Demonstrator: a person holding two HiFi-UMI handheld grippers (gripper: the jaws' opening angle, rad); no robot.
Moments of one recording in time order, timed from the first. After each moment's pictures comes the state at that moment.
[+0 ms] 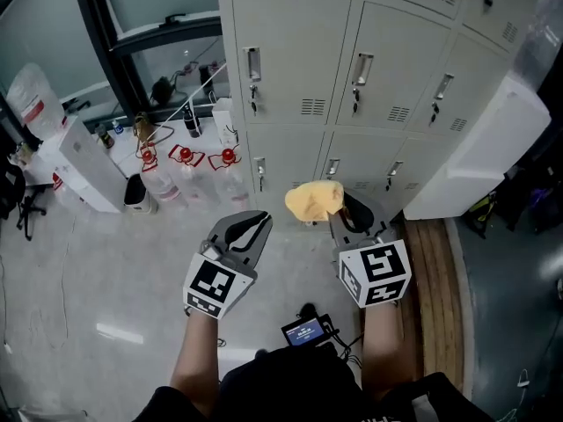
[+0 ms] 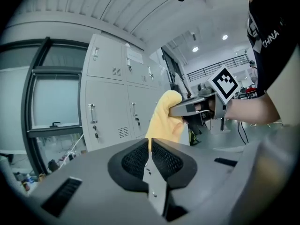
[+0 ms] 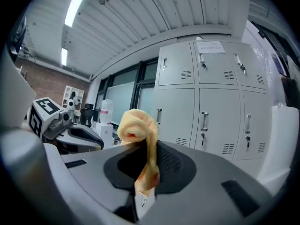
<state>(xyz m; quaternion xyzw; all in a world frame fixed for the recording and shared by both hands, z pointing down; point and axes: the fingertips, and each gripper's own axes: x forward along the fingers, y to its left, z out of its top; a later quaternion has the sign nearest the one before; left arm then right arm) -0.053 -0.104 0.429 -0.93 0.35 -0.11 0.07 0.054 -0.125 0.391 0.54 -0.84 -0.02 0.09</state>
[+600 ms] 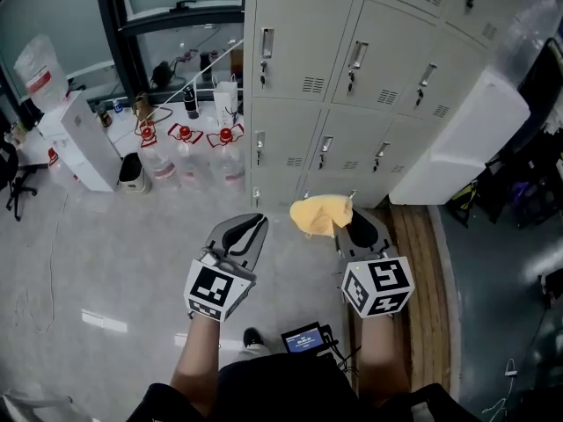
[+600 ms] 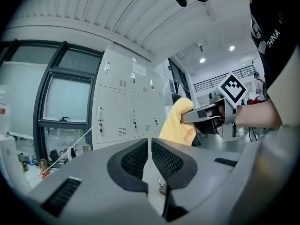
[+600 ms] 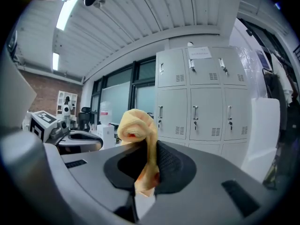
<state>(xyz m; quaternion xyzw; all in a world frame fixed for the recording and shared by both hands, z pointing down) -0.098 0.040 0.440 -0.92 0.38 -0.04 0.04 0.034 0.037 0.410 0.57 -0.82 0.03 0.08</state>
